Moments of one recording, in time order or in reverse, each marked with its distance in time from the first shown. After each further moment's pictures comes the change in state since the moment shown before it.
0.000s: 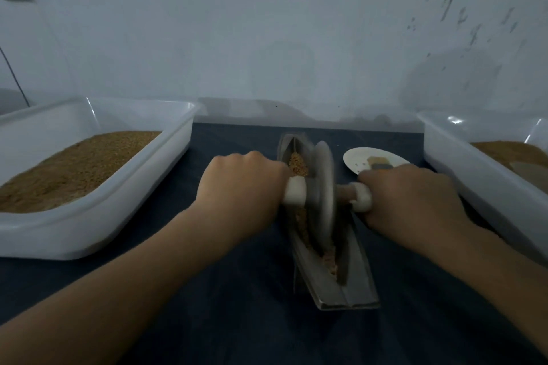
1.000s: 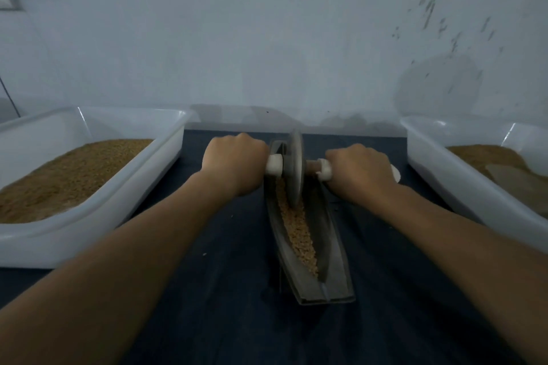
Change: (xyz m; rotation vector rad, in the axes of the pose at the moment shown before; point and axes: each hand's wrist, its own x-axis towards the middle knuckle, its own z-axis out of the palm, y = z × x) left_hand 0.062 -0.015 0.015 -0.026 -0.195 -0.130; right_hand 0.068 -0.005 0.014 0.114 -0.177 0.102
